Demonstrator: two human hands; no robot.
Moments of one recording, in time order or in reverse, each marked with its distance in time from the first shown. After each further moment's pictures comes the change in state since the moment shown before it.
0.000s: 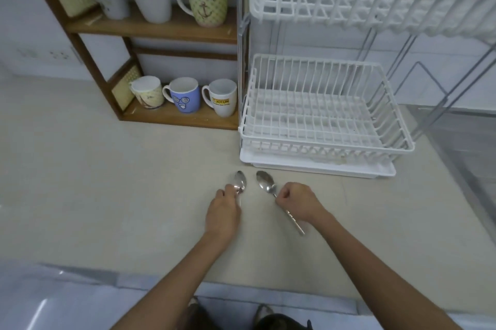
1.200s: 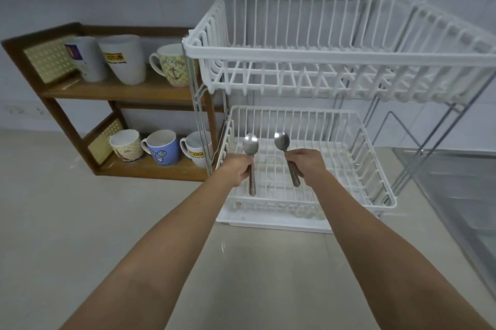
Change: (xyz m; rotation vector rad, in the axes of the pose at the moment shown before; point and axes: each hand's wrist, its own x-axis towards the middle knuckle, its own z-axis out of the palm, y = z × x) left_hand 0.184 0.161 -0.068 -1.153 -0.226 -0.450; right_hand 0.144 -0.018 -0.153 0.766 0.320 0.107
